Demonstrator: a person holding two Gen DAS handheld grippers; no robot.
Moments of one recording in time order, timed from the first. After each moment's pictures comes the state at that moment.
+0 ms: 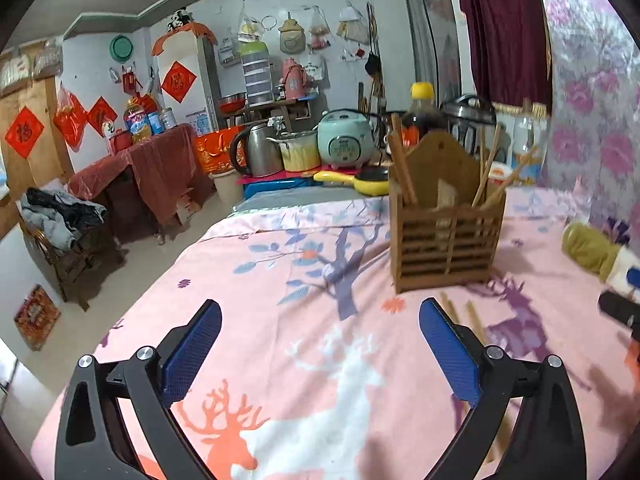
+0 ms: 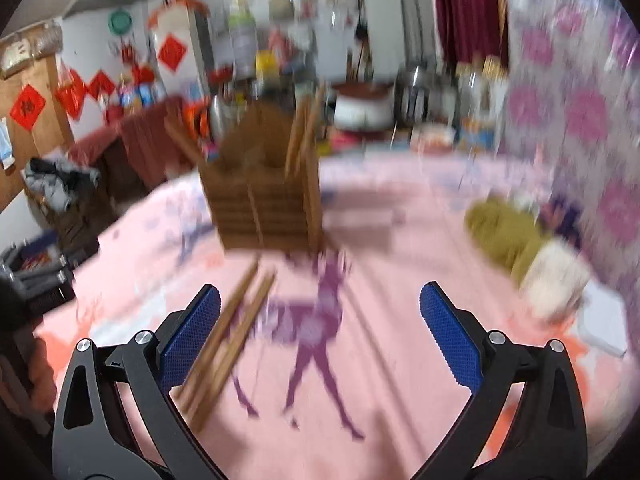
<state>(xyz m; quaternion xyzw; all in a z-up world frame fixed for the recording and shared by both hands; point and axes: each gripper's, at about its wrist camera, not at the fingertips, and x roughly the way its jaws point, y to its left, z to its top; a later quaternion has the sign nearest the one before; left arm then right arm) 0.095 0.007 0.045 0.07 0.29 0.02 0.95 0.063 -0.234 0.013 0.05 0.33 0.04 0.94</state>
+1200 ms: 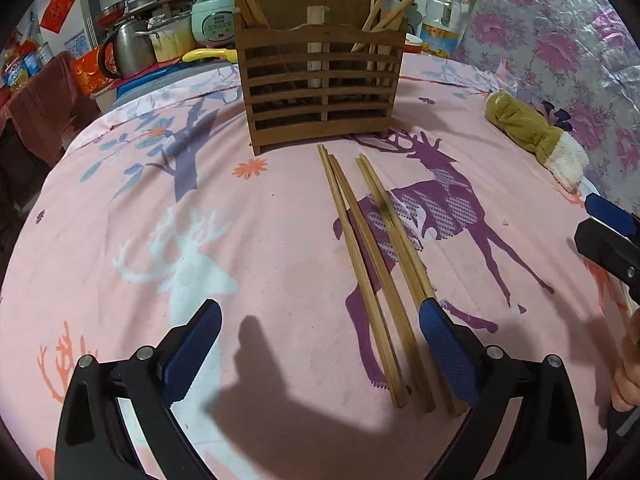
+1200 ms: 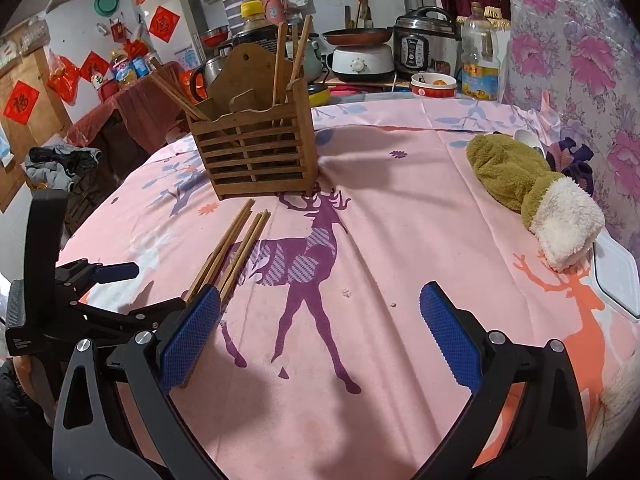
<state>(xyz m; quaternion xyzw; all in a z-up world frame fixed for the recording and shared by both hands) 0.129 -0.049 -0.047 0.07 0.50 -0.17 0.85 0.054 -0.244 -0.011 0.07 0.39 0.04 0.92</state>
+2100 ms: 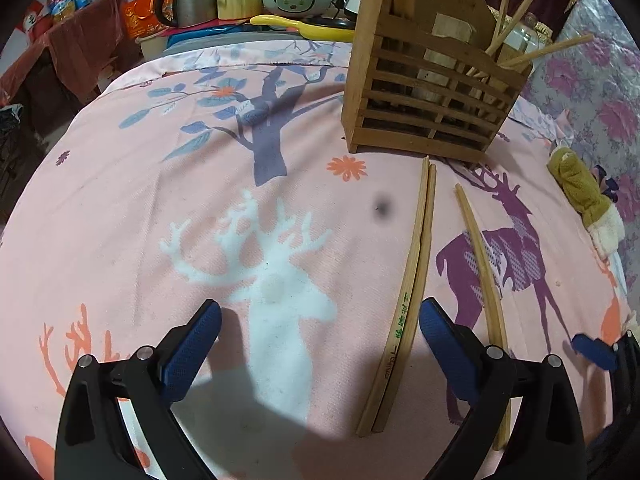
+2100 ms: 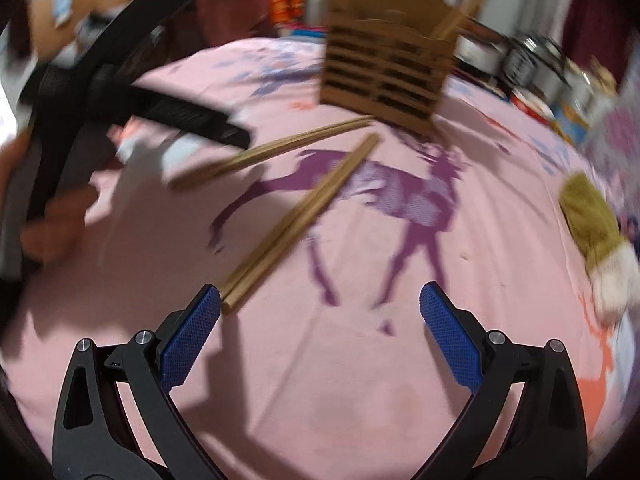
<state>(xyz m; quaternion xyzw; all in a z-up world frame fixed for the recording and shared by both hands) 0.172 0.002 -0.058 -0.01 0.53 -0.09 0.84 0.038 -0.147 -0.058 -0.14 0.45 0.15 0.87</state>
